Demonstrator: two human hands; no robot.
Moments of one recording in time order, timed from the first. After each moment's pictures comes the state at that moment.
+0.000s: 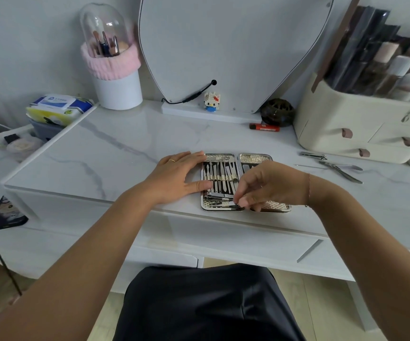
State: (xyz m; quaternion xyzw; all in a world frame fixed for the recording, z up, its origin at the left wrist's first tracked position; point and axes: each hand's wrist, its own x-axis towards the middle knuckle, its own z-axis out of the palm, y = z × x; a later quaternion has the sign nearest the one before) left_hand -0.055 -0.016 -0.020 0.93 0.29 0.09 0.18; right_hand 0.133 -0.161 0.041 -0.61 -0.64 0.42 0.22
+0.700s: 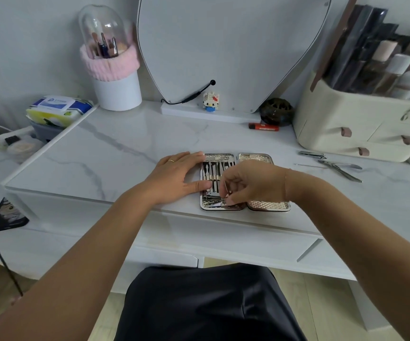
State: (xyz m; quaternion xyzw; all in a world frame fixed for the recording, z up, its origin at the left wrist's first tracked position) left_hand -0.056 -0.015 -0.022 0.94 0.29 0.10 0.17; right_hand 0.112 -0.143 0.044 -0.64 -0.71 0.28 0.09
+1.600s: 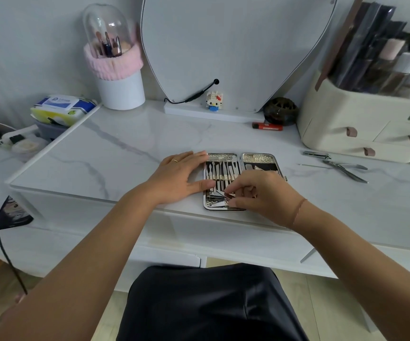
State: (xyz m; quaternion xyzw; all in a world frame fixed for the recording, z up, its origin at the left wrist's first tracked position) left_hand -0.055 -0.017 -0.020 0.94 0.29 0.10 0.17; right_hand 0.107 -0.170 0.017 -0.66 -0.68 0.15 0.28
